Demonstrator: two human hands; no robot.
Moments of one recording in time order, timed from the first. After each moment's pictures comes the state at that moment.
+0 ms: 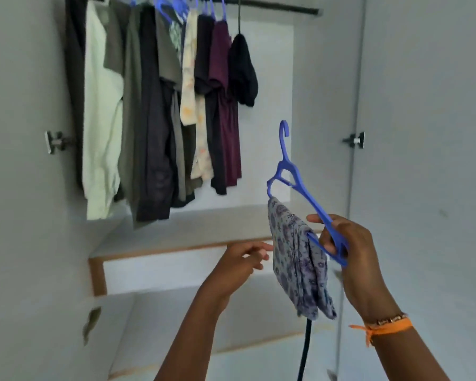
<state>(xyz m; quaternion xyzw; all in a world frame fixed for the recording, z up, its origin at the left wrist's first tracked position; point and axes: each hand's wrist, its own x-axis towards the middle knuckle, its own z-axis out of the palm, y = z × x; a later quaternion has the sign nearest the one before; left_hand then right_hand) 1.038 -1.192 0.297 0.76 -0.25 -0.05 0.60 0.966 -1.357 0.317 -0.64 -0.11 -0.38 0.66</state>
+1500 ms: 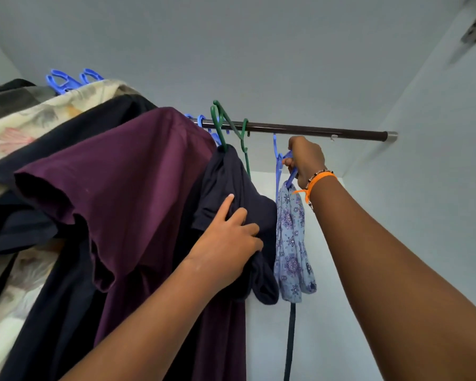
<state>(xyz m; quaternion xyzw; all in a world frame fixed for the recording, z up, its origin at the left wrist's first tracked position) 1.690 -1.380 0.699 0.69 -0.17 0.64 -0.30 1.689 -1.532 0.857 -0.55 -0.28 -0.50 0.61</state>
